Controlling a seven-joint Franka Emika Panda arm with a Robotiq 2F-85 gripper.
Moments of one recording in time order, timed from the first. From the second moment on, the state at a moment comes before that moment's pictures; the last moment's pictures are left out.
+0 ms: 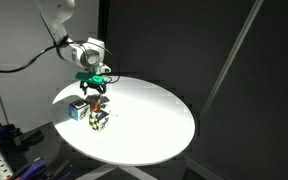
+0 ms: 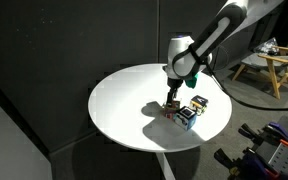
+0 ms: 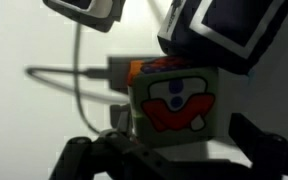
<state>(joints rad) 0.06 0.55 0.10 -2.04 -0.06 2.57 -0.30</state>
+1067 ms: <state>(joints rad) 0.06 0.59 0.10 -2.04 -0.09 2.60 -0.32</state>
